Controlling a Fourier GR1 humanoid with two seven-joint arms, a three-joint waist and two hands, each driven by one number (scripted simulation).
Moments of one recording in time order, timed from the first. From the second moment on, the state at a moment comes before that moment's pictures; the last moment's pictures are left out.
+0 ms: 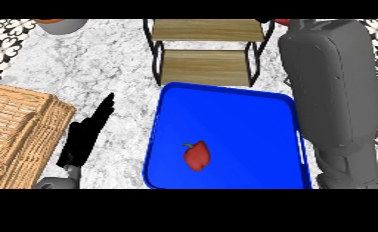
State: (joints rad) left arm -0.03 0.21 -0.09 -1.39 -0.04 -0.05 0.07; right arm -1.07 -0.10 -0.12 -1.33 1.19 0.21 0.83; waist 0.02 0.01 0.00
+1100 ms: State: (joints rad) left arm -0.07 0.19 -0.10 -1.36 -0.06 -0.07 0.05; right arm -1.29 -0.02 -0.52 -0.66 0.79 -0.25 0.53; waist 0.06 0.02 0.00
